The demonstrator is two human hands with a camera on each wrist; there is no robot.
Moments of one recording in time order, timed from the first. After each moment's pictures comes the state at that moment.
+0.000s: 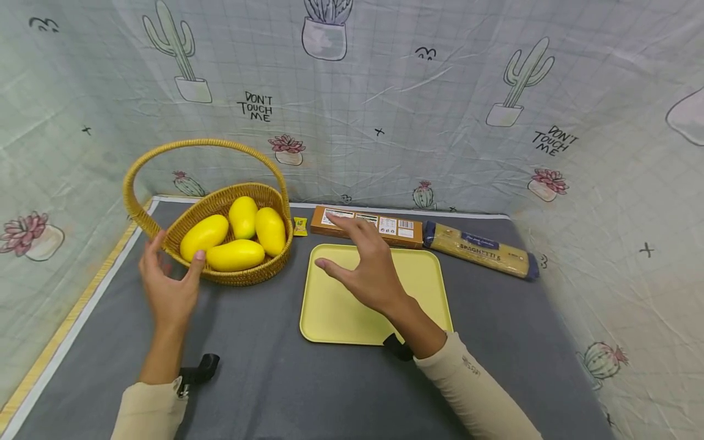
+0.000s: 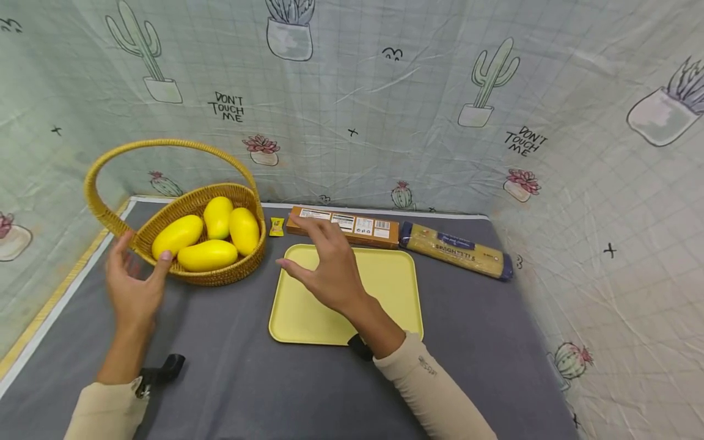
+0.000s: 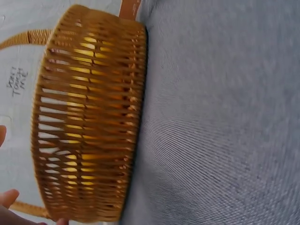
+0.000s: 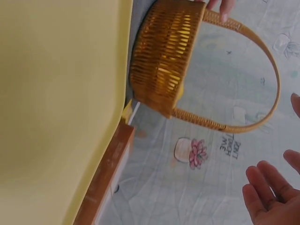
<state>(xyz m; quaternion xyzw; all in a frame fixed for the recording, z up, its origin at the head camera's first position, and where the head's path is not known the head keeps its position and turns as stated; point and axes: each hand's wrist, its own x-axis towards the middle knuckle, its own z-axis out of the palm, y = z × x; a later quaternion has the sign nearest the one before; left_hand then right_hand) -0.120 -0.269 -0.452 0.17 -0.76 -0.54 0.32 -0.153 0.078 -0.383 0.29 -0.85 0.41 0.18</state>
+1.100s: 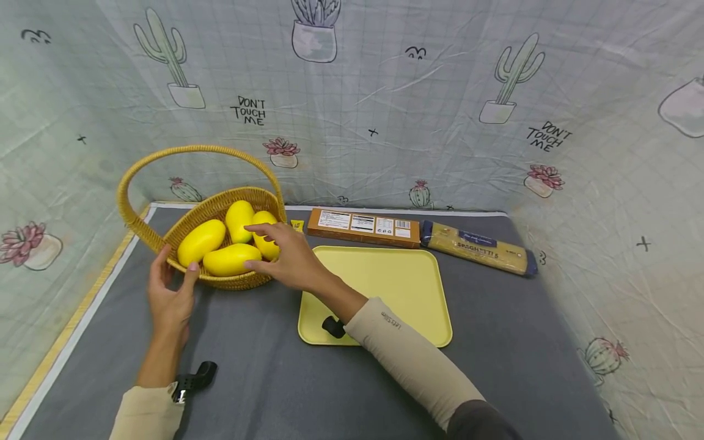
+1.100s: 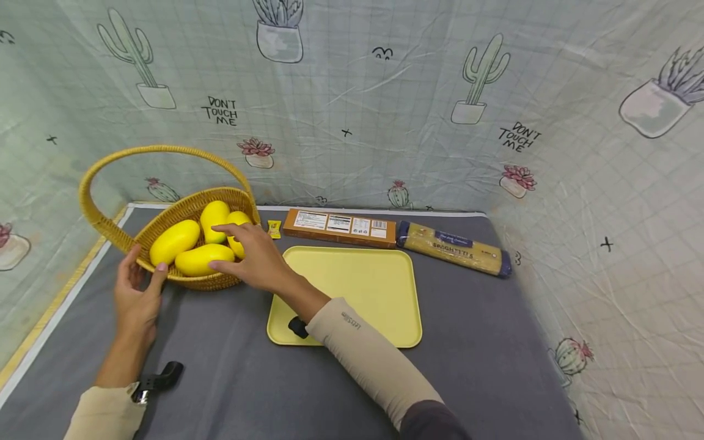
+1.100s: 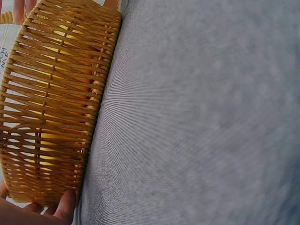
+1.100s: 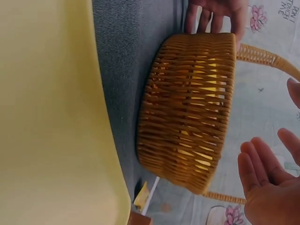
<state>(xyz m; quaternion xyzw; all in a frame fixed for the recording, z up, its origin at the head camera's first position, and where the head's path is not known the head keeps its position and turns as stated) -0.124 -0.280 -0.480 0.22 -0.73 -0.61 0.23 -0.195 -0.030 -0.405 0.36 -0.83 0.42 -0.01</state>
